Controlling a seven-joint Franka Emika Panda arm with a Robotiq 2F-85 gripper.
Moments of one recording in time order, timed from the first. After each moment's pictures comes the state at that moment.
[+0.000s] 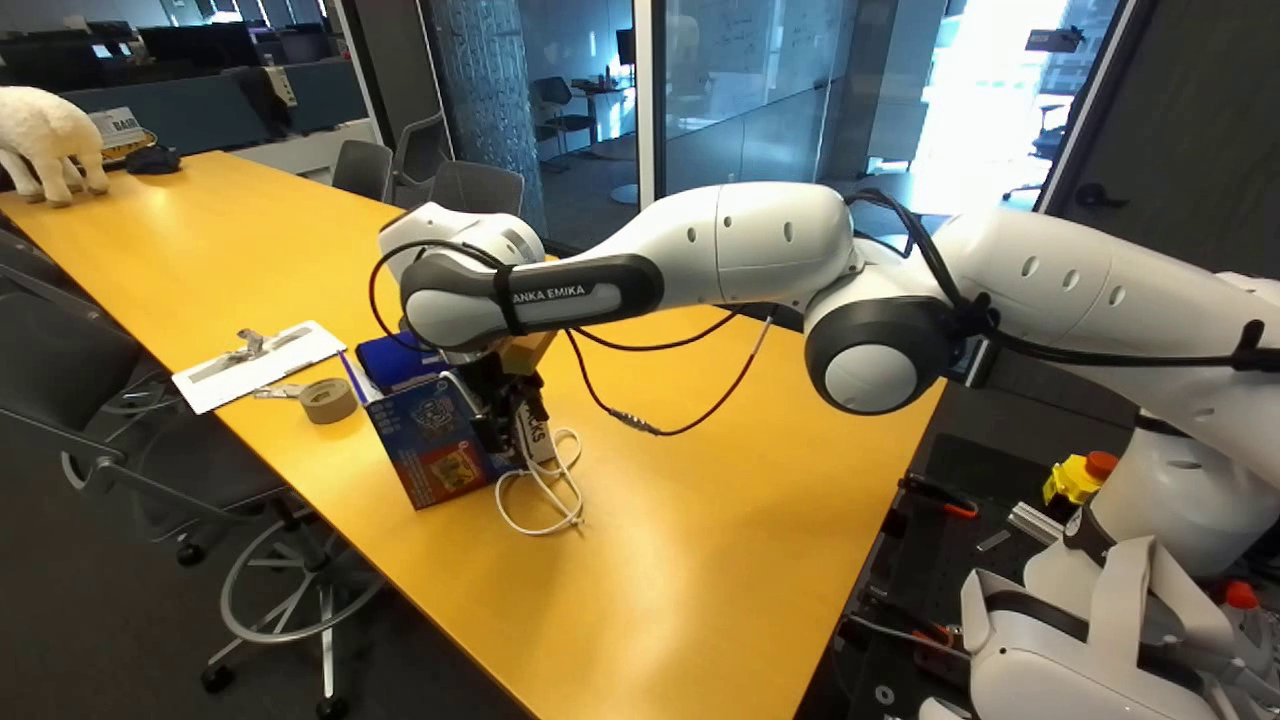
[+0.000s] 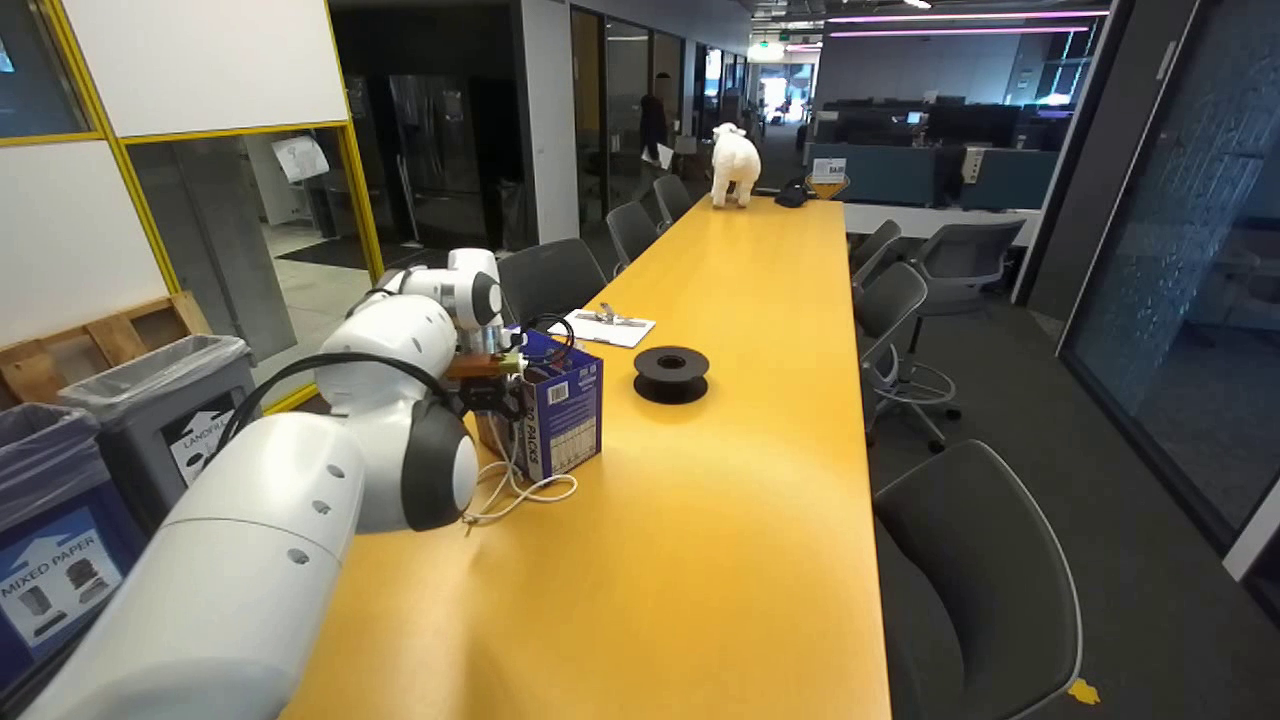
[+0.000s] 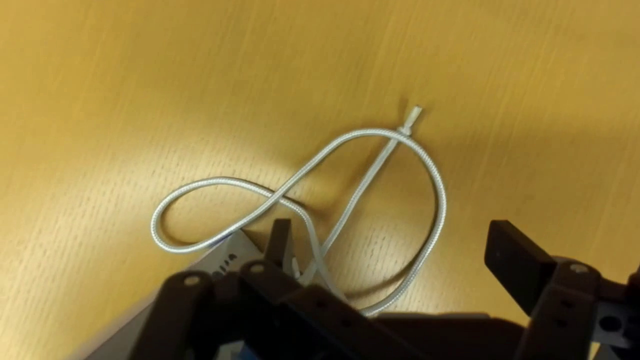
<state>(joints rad) 0.33 1.27 0.02 -0.46 -0.06 1.44 -0.08</state>
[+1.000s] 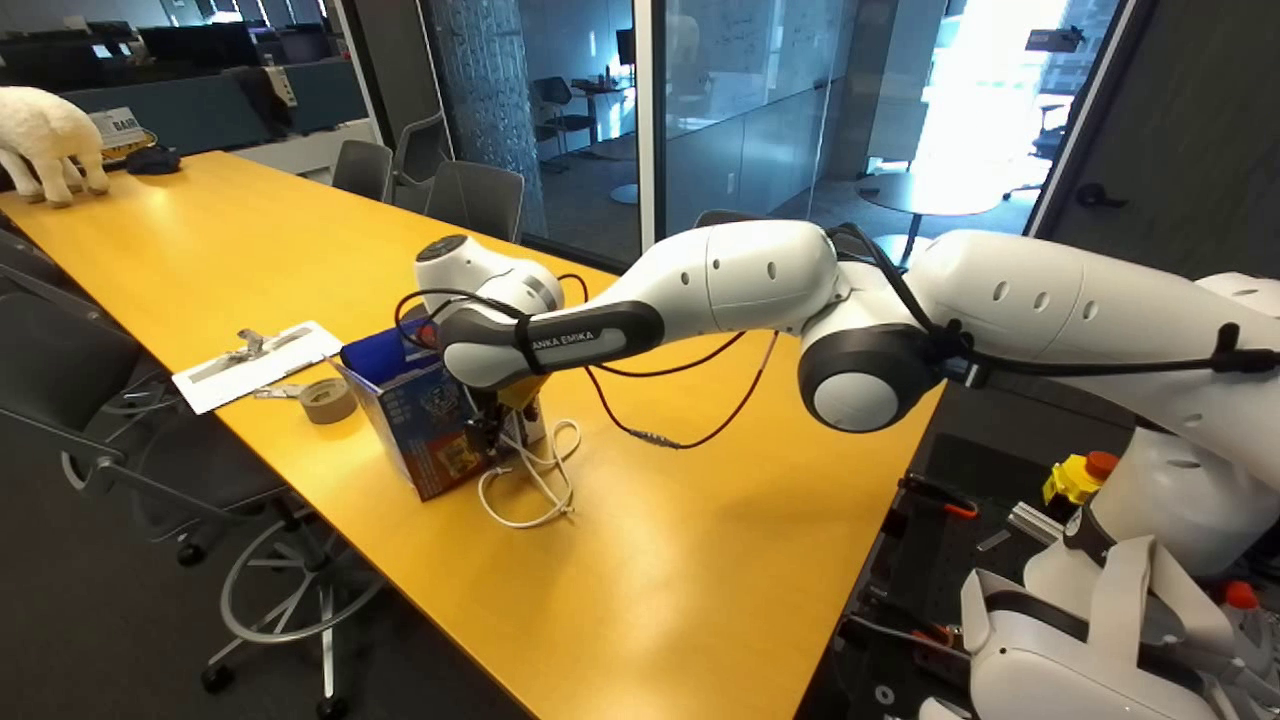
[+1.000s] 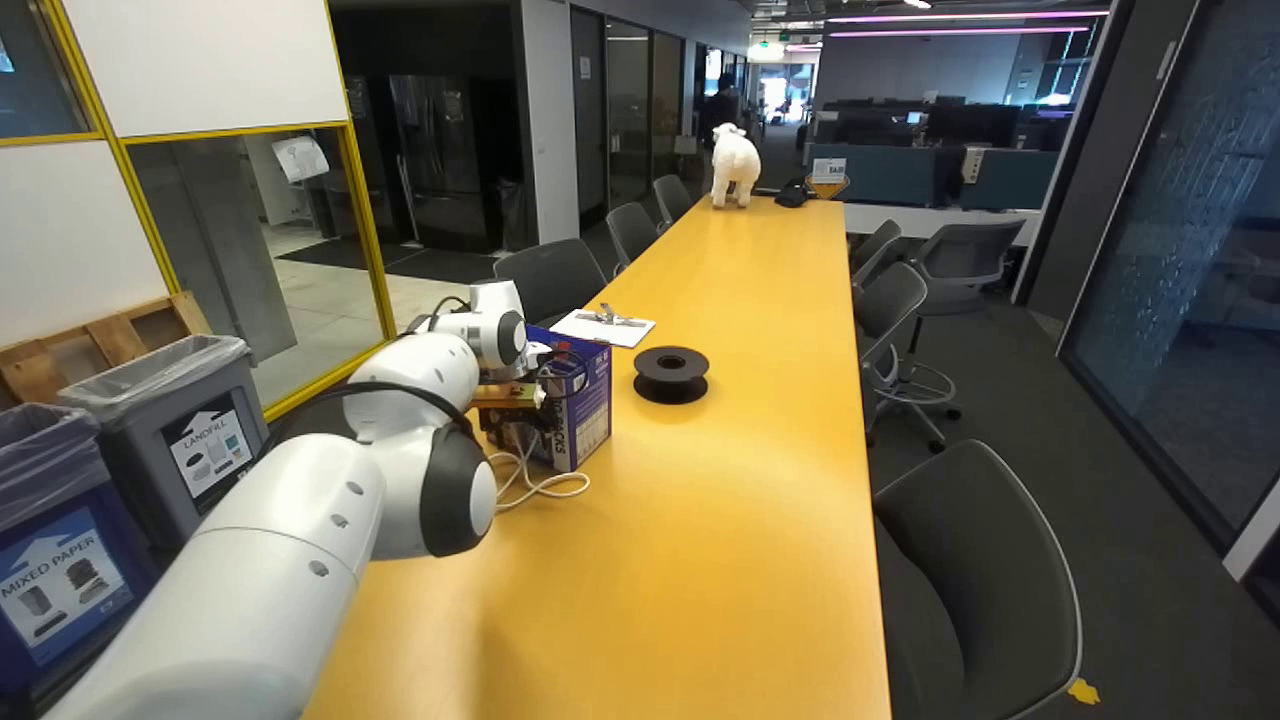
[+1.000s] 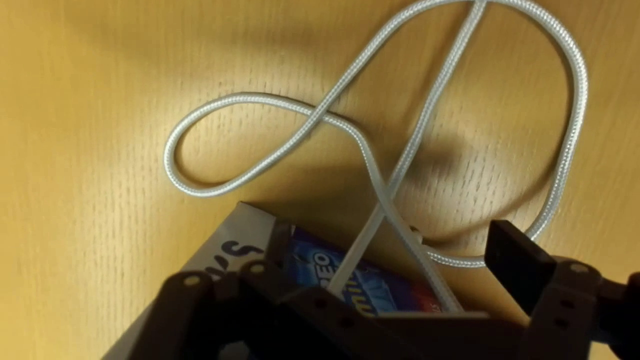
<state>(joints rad) 0.30 1.37 -0.04 -0.45 -0.08 1.78 0.12</state>
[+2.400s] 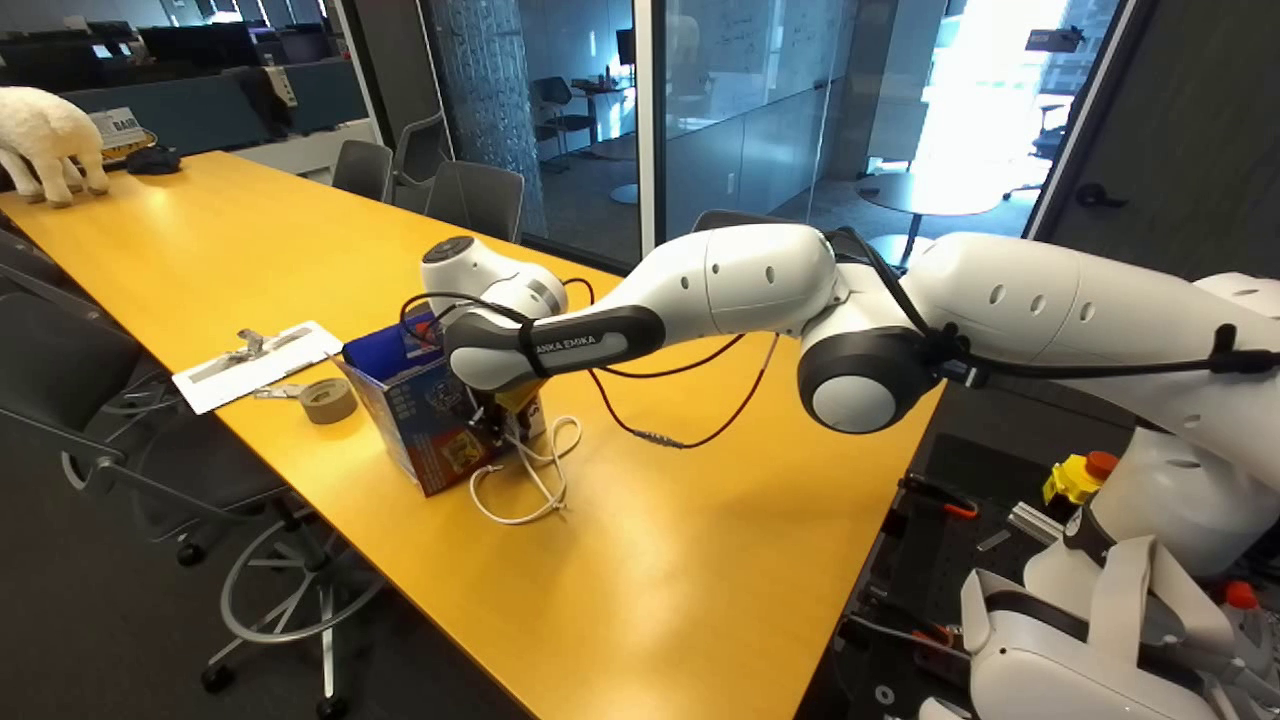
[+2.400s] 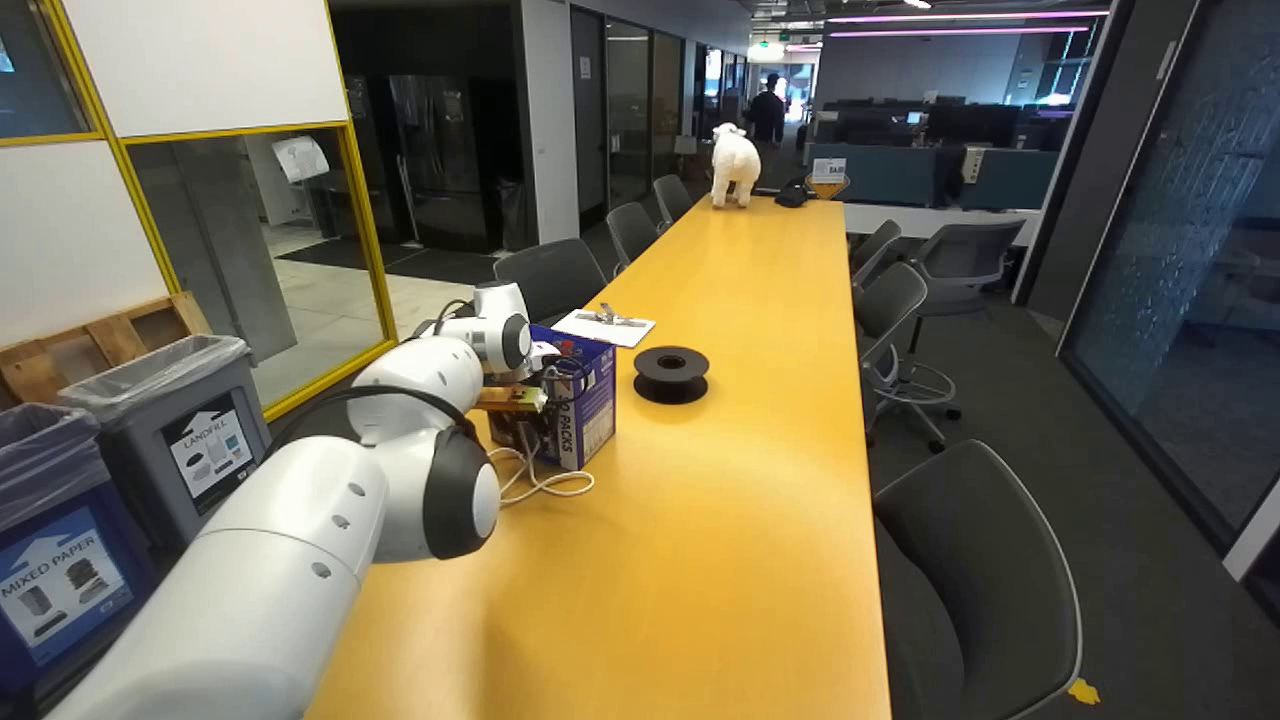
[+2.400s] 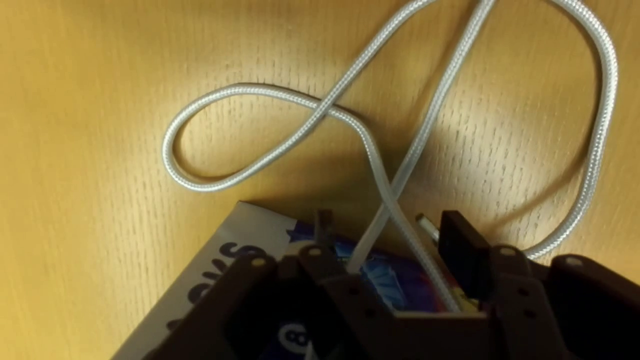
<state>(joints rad) 0.30 1.38 -0.06 -0.45 -0.08 1.83 0.19</state>
